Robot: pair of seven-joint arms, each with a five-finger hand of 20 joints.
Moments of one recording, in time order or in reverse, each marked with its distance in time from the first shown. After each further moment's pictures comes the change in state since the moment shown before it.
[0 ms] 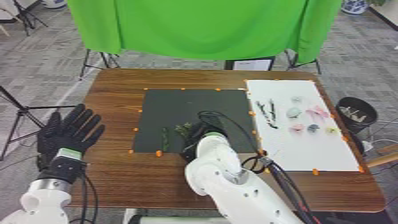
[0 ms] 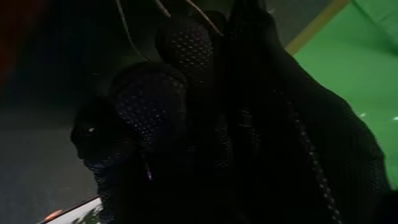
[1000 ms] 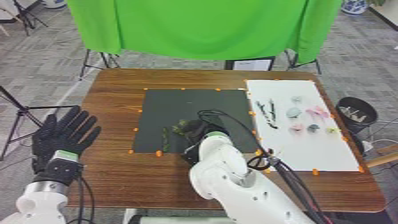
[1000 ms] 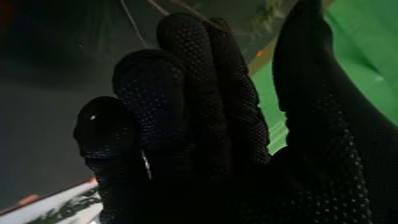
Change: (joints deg) left arm 1.7 0.3 -1.2 -0.1 -0.4 0.0 1.4; right arm 1.6 4.5 -2.6 -5.2 2.1 -1.8 -0.3
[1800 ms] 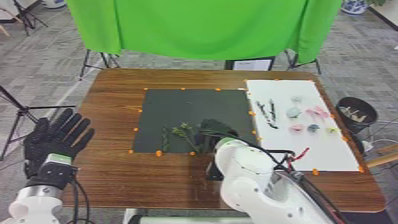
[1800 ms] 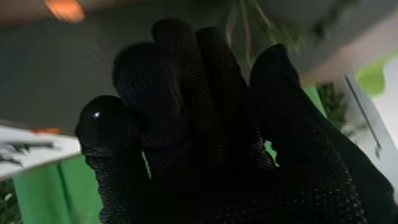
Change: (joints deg) left arm 2.6 -1.0 -2.3 -0.5 -0.3 -0.2 0.8; right arm -5.4 7.7 5.0 -11.3 -3.6 -35.4 -8.2
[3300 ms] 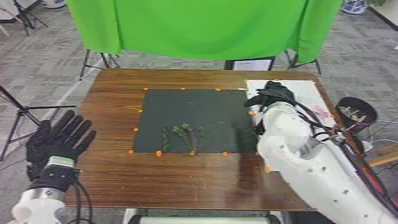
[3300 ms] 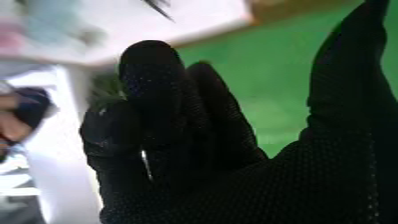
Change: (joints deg) left arm -0.3 -1.0 1.2 0.0 0.5 -0.9 0.5; right arm 9.5 10.0 8.7 13.5 -4.4 13.1 2.2
